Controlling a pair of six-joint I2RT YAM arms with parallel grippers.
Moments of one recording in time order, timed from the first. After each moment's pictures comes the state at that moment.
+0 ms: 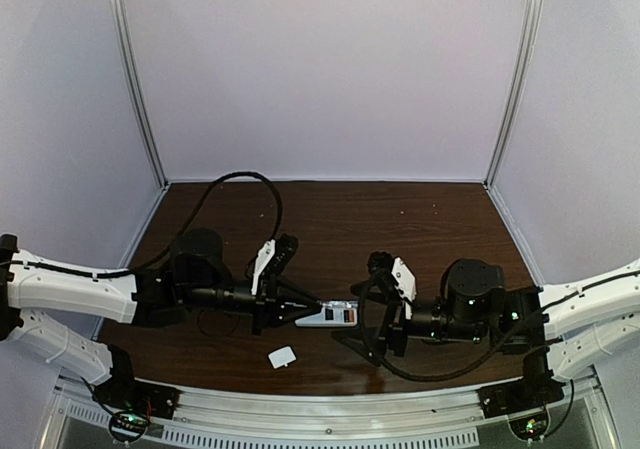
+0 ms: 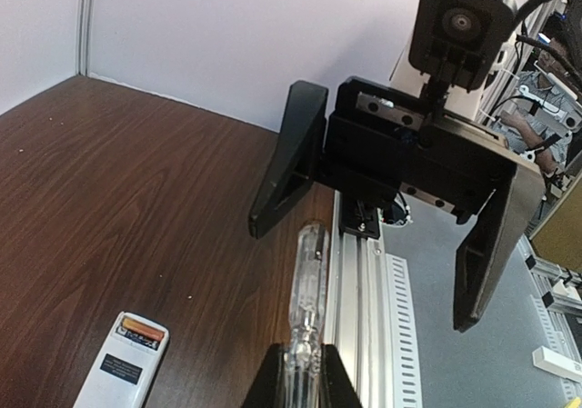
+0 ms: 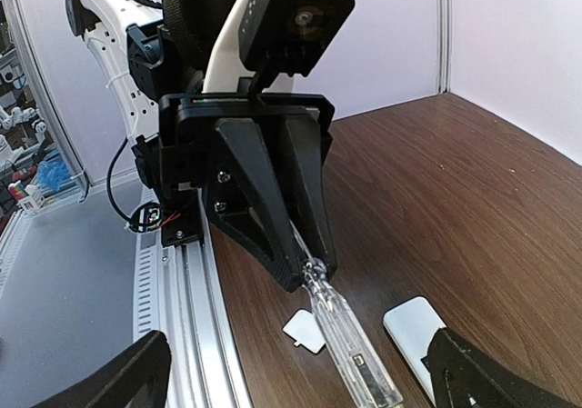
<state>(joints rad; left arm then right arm) -1.09 1.24 0.61 0.39 0.44 -0.22 1.32 1.12 0.58 0.33 0.05 0.18</state>
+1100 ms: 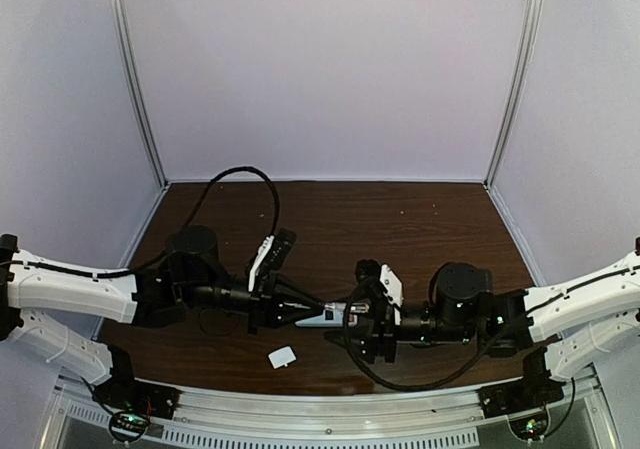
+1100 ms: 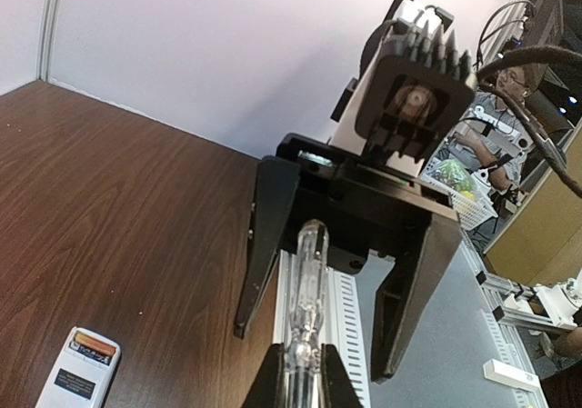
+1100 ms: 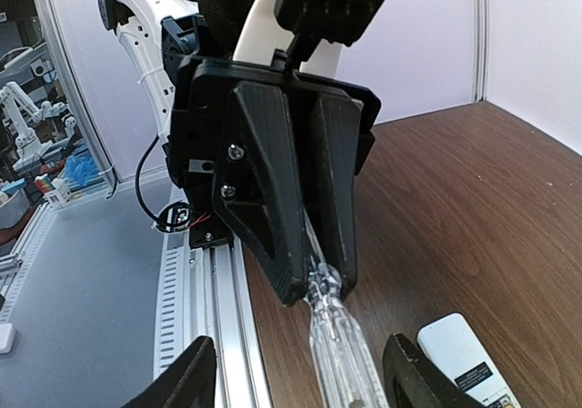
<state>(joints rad) -1.09 1.24 0.62 0.48 0.55 -0.34 1.32 1.21 0.58 0.45 -0.05 0.18</state>
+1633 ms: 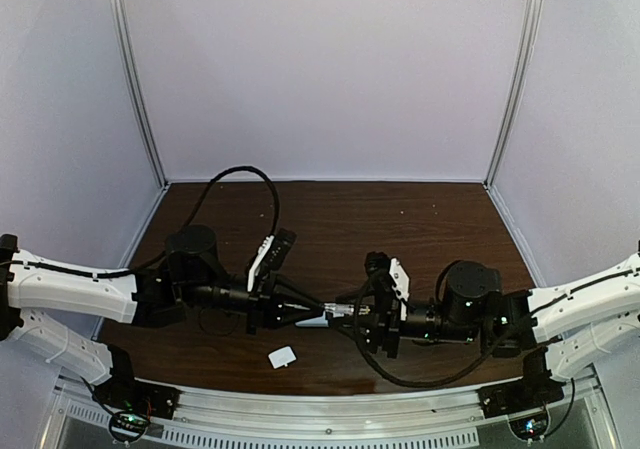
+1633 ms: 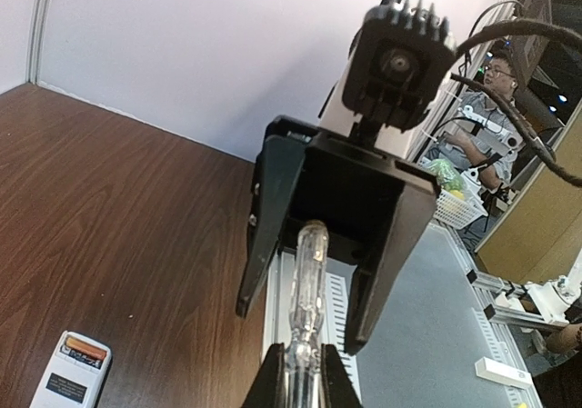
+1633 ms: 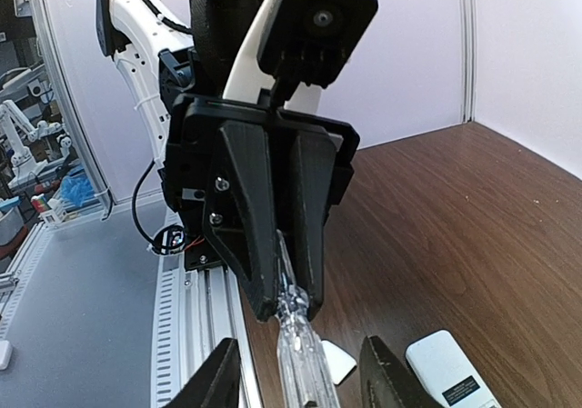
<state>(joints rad) -1.09 1.24 0.62 0.49 0.57 -0.35 1.32 1.17 0.57 0.51 -0.01 0.18</state>
